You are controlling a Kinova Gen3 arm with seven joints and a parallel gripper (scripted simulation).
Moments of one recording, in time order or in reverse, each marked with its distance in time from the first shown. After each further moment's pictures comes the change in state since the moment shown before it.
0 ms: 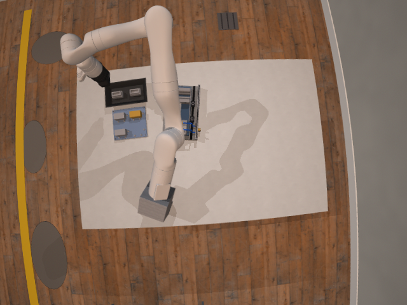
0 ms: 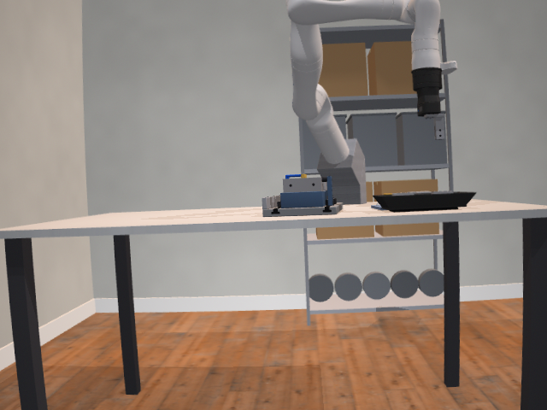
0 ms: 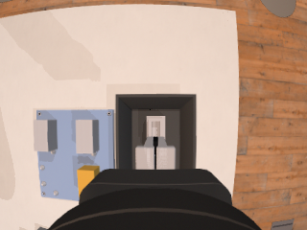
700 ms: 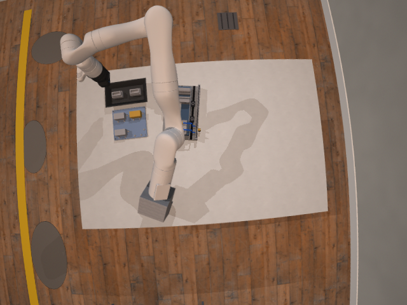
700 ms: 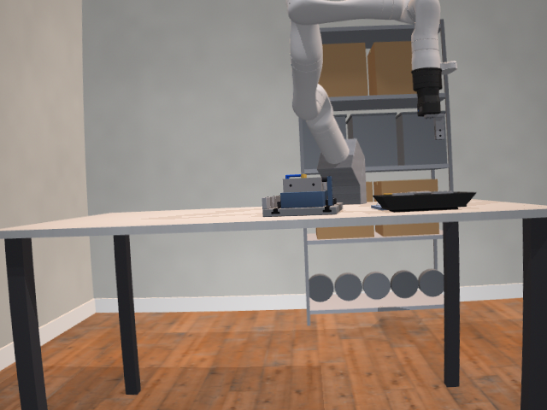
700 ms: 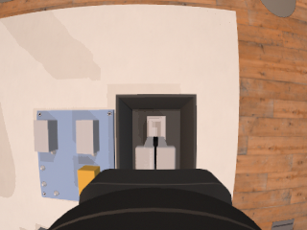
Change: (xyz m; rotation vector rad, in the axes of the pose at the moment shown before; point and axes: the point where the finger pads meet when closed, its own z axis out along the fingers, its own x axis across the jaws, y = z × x) arm -0.001 0.000 0.000 0.000 0.000 0.002
